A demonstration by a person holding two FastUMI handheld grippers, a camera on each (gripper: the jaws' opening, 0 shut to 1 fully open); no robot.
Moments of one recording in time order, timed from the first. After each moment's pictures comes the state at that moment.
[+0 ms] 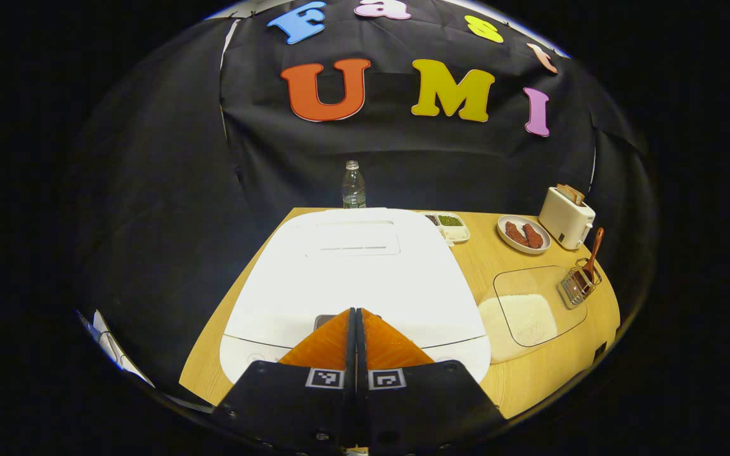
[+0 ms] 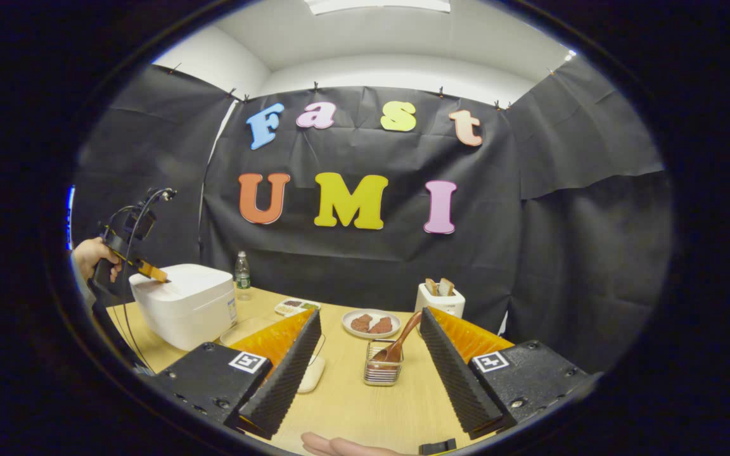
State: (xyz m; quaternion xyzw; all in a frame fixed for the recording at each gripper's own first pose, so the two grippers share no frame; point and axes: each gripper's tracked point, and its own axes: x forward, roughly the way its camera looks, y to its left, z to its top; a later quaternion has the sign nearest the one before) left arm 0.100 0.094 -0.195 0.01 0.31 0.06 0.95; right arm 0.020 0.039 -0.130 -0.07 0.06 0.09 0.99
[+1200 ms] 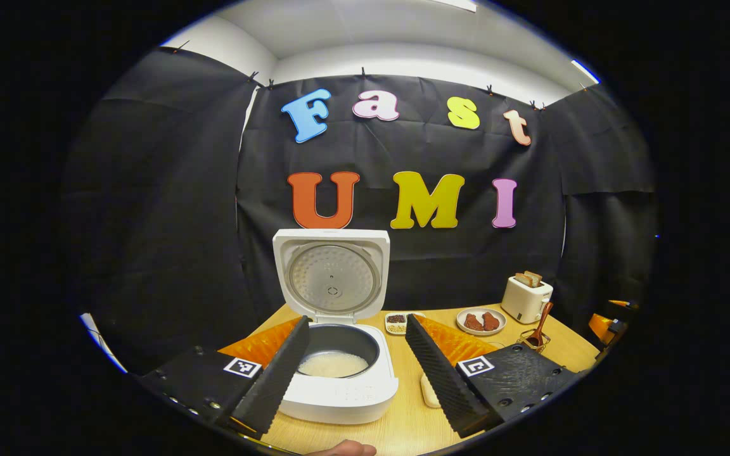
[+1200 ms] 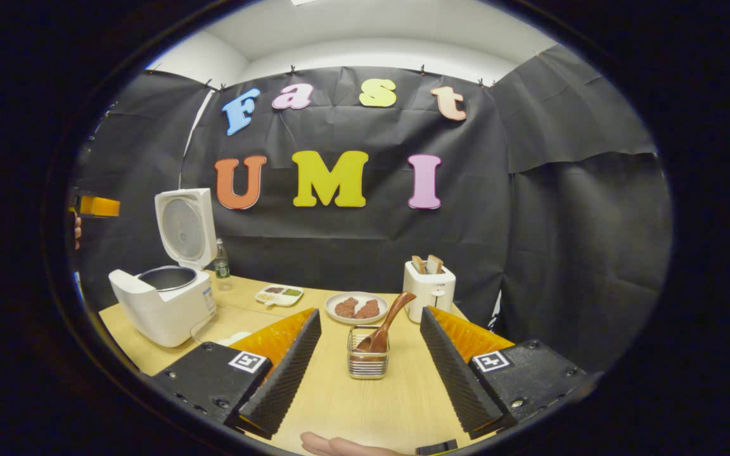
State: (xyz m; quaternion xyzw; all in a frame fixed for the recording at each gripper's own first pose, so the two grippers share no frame) left arm 0.043 0.037 -0.050 -0.01 0.06 0.05 1.00; right arm 0.074 0.010 -0.167 -0.04 0.10 0.06 0.99
